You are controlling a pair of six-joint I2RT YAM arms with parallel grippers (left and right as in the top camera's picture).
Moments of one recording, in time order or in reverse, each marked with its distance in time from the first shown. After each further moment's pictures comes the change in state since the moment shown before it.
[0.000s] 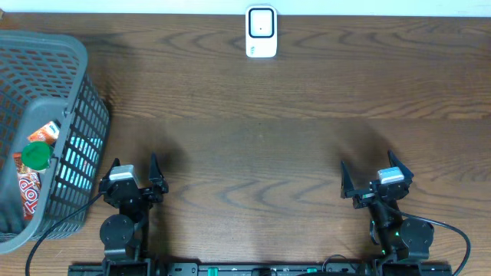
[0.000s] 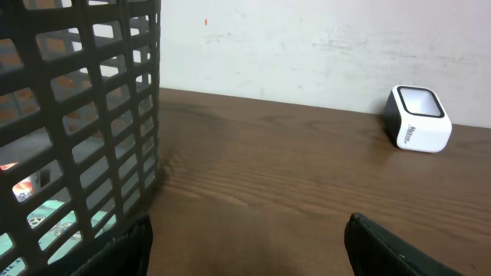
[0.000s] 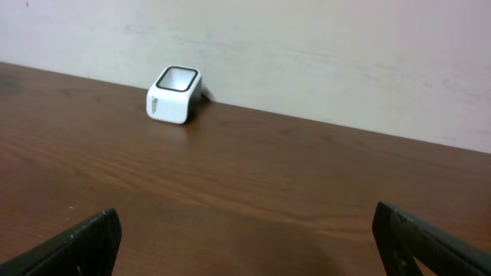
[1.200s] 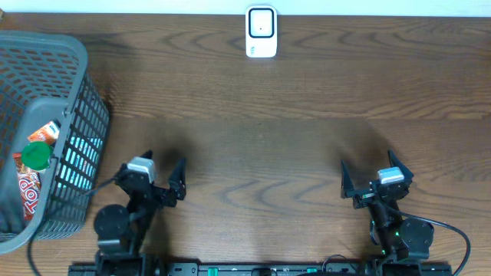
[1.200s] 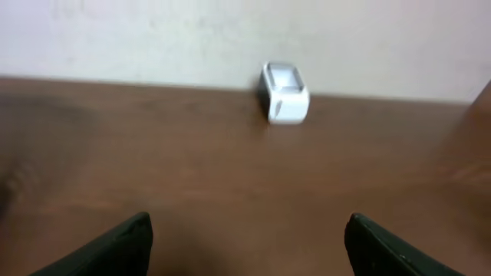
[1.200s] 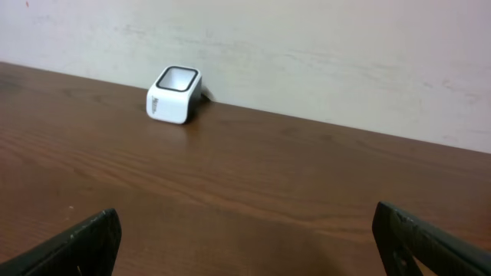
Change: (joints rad) left arm 0.000 0.207 0.159 0.000 0.410 -0.060; right arm 0.000 0.000 0.000 0.000 0.000 0.000
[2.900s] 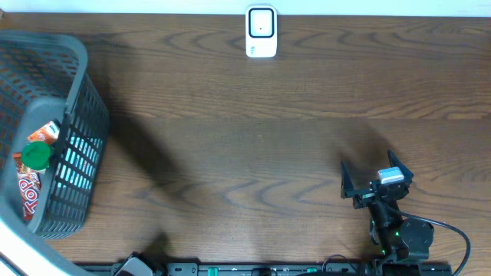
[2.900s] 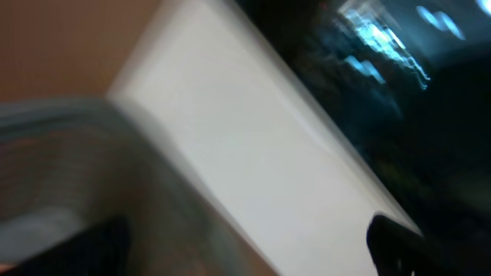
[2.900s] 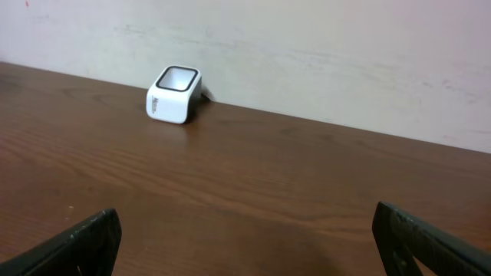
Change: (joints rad) left arm 0.848 1.077 1.394 -0.441 0.214 -0.485; right arm 0.000 0.000 0.000 0.000 0.000 0.000
